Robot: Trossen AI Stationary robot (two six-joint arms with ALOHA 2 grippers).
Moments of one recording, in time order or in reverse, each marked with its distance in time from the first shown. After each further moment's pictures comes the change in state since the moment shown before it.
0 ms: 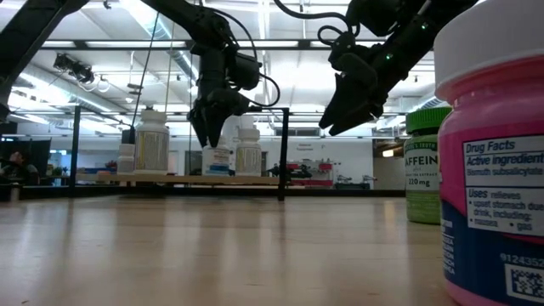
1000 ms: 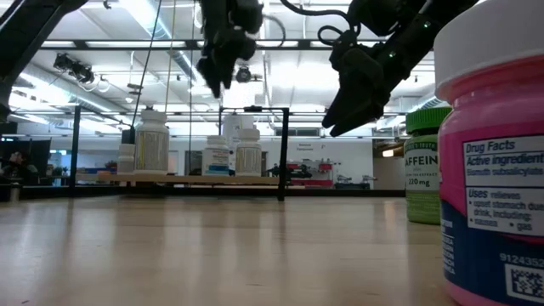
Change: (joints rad) left arm -0.074 0.000 0.468 -0.312 -0.026 0.014; right arm 0.000 -0.012 0.000 -0.030 -0.061 -0.001
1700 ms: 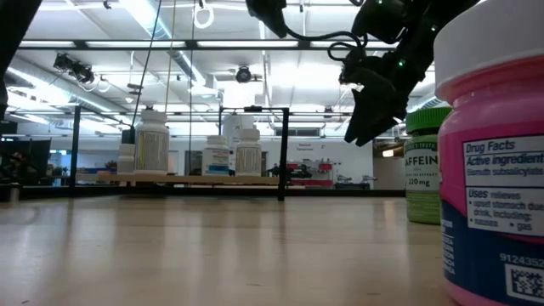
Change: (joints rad) left arm -0.610 0.022 0.023 0.253 -0.060 -0.072; right arm -0.022 -0.034 0.000 -0.205 0.102 0.106
